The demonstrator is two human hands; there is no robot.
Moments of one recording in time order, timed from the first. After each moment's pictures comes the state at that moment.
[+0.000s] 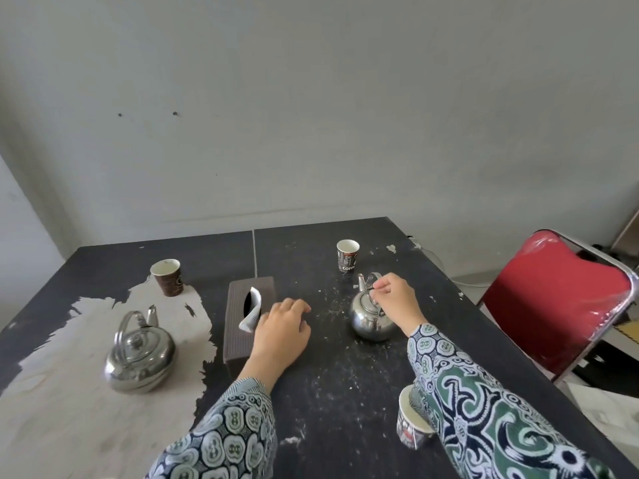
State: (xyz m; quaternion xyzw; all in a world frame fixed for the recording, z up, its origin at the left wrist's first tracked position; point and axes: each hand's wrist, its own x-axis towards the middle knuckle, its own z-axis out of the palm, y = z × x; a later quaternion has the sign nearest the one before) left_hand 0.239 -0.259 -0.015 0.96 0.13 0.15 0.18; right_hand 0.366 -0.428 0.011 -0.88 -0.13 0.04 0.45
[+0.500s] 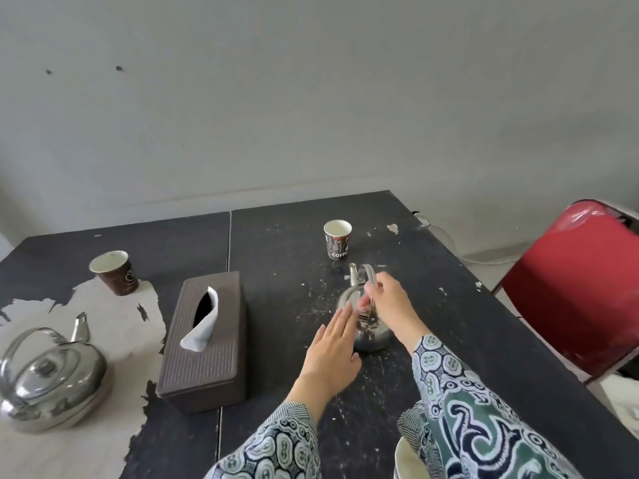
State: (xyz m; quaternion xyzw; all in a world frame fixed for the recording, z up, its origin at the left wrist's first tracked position) left_hand 0.360 -0.328 -0.120 0.98 0.03 0.00 0.19; right_hand 0.466 -0.416 -0.077 -0.86 -0.12 0.11 0.48
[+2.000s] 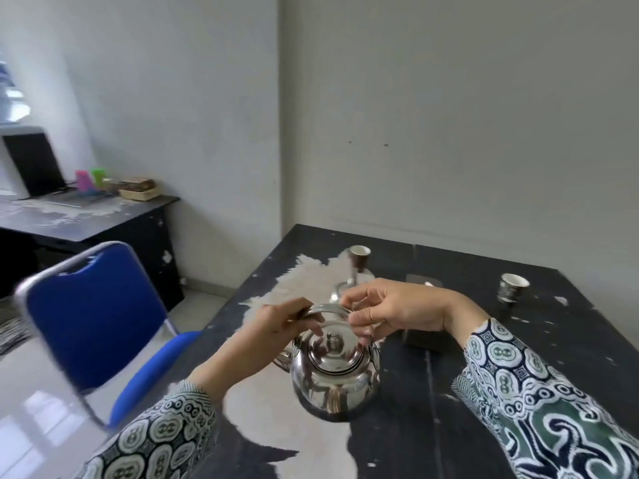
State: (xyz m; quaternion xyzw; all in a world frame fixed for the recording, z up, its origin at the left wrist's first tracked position) left_hand -0.203 -0.192 0.094 0.88 0.15 0.28 0.36; right_hand -0.010 -0.299 0.160 -0.57 -0.59 0.52 0.25
